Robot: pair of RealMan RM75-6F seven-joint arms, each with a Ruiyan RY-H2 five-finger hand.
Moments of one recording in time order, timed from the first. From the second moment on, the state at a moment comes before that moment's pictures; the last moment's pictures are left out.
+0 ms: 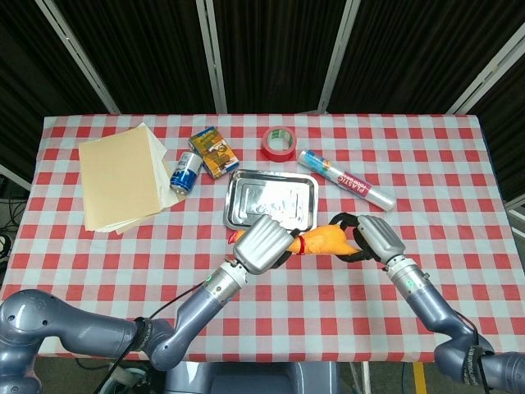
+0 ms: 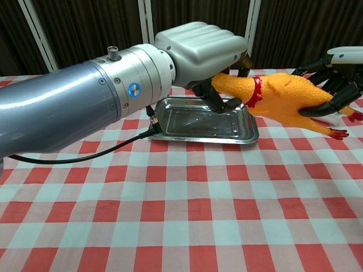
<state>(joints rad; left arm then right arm) -1.12 -1.72 -0.22 -1.69 1.00 1.14 0.94 0.60 -1.17 0.19 -1.72 -1.23 0.87 0.30</state>
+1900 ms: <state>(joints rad) -0.93 -1.78 -0.24 -1.17 1.06 1.02 0.27 0.45 -1.01 0.14 -1.63 -1.37 1.02 0.54</state>
